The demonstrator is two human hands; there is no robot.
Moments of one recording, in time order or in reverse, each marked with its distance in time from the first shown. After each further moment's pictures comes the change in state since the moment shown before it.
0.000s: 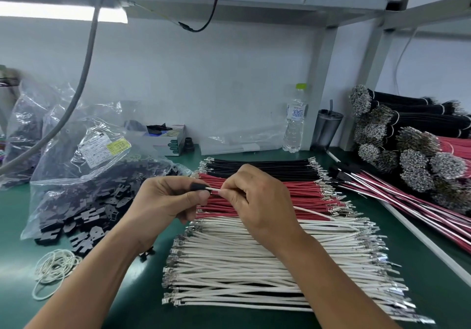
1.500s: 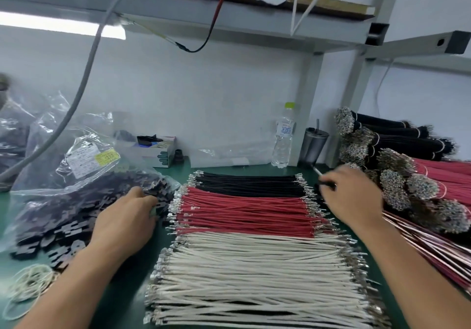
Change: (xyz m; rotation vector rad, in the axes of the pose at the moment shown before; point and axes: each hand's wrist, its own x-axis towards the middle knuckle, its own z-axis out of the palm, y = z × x) left_hand 0.020 -0.026 -0.032 1.451 0.200 -0.093; right_hand -0.004 0.150 -0.112 -0.692 -0.006 0.412
